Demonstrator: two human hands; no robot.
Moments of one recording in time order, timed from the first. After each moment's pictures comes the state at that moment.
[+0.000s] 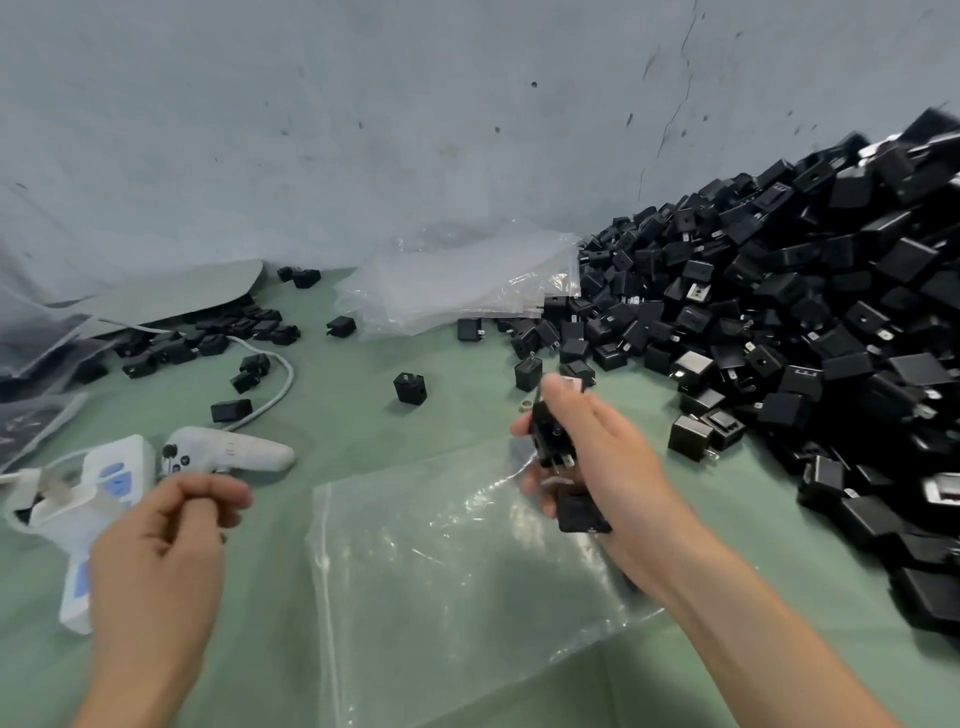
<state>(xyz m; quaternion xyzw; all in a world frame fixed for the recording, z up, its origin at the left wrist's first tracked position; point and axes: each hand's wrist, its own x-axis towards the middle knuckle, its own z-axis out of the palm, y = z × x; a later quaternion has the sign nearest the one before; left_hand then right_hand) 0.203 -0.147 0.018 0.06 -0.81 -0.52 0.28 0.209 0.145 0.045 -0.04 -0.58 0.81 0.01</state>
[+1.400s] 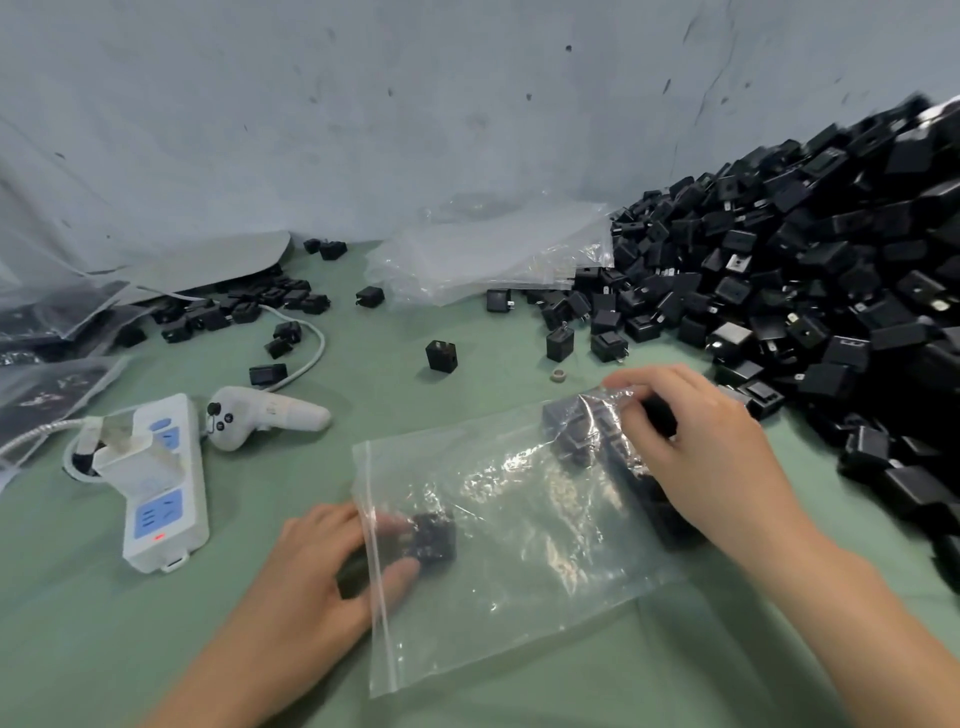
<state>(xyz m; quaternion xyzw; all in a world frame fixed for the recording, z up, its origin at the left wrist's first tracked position) 0.246 -0.138 -0.004 -0.18 -0.95 -0.26 0.06 0.216 0.182 0.011 0.02 -0.91 0.34 0.25</state>
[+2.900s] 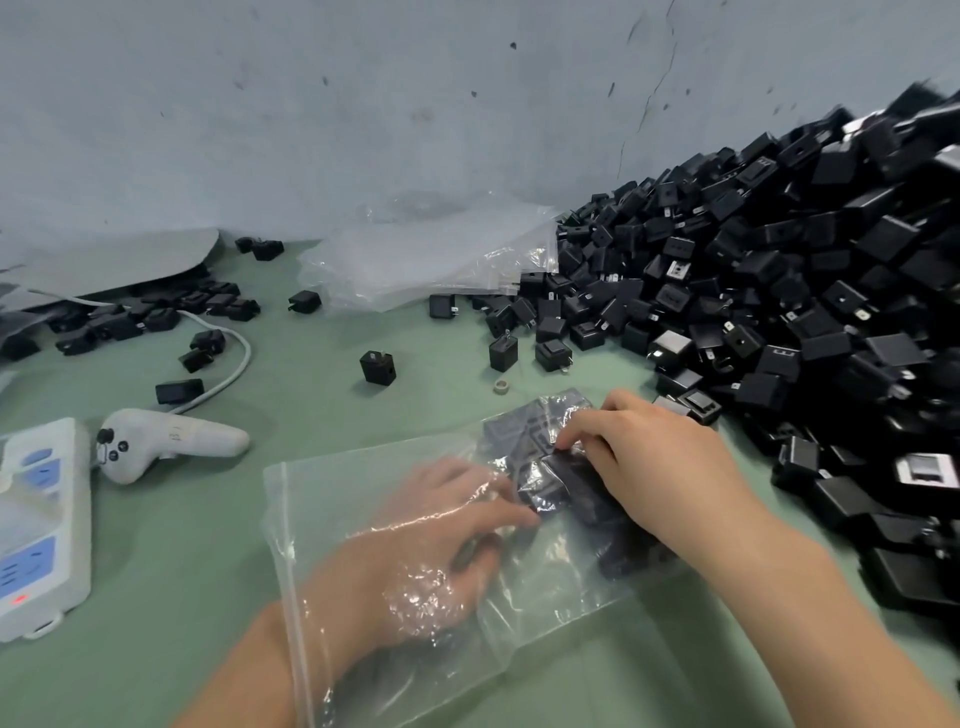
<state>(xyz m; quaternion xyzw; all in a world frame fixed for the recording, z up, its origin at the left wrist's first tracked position) 0.193 -0.020 0.007 -0.44 -0.87 -0.20 0.06 0.200 0.205 0.019 -0.02 -0.99 0.08 0.08</state>
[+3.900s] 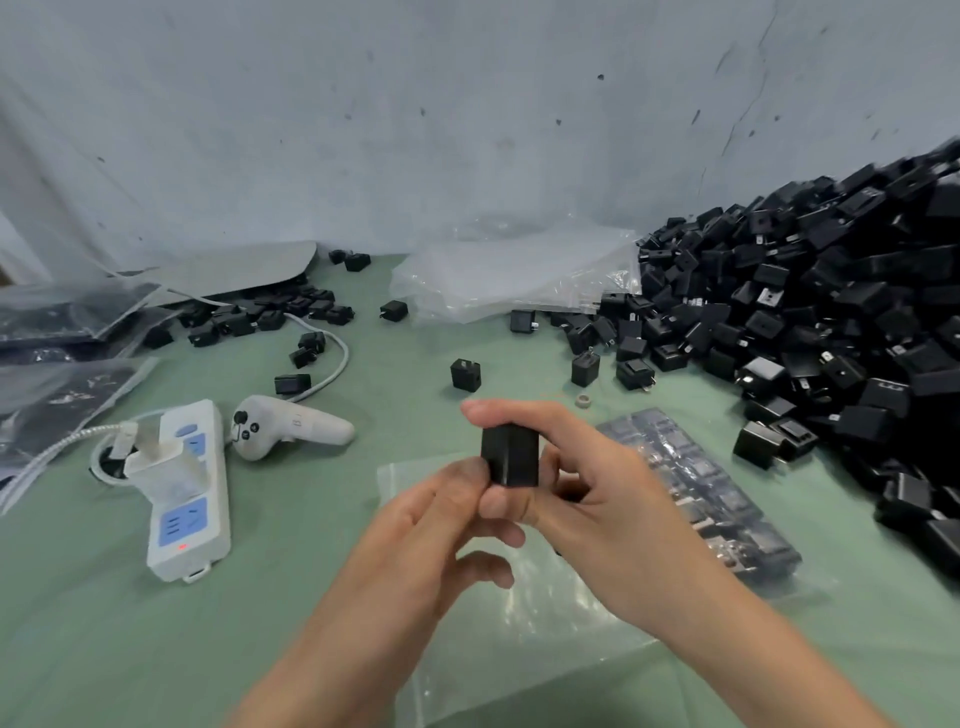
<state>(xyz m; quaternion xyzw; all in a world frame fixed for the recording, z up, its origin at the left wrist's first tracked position) 0.239 -0.066 0.036 -0.11 -0.62 -0.77 -0.10 0.233 0.100 0.051 0.23 -0.77 0.58 0.07</state>
